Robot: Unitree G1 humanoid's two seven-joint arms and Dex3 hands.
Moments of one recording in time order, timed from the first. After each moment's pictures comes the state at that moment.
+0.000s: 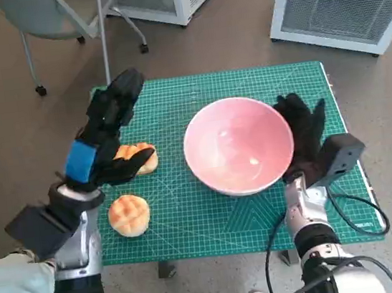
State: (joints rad) left arm -0.41 0.27 0.13 0.16 -0.22 -0.40 -0.43; right arm -0.82 0.03 -0.38 1.30 0.21 -0.57 0.07
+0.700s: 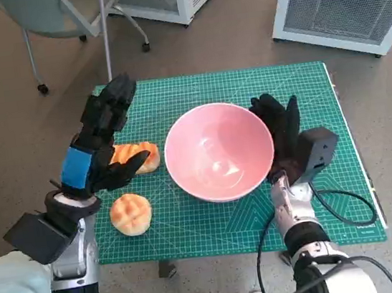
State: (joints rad) left arm -0.38 0.28 0.13 0.12 -0.20 -0.36 -0.39; right arm -0.84 0.04 -0.34 1.30 0.15 -0.54 0.06
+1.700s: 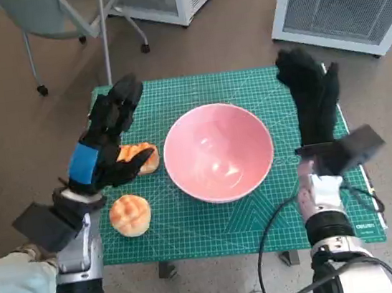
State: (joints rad) left arm -0.44 0.26 0.13 0.23 -0.21 -0.38 -0.41; right arm -0.76 -0.07 -0.26 0.93 0.17 -0.85 0.30
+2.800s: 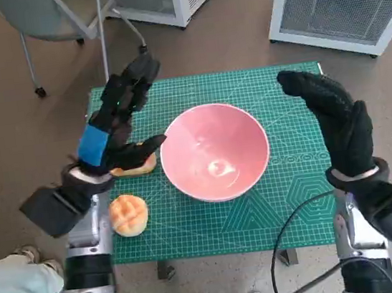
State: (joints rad) left arm -0.58 0.31 0.13 0.43 -0.11 -0.57 -0.47; right arm -0.42 -0.15 -0.12 0.19 0.19 -0.59 0.35
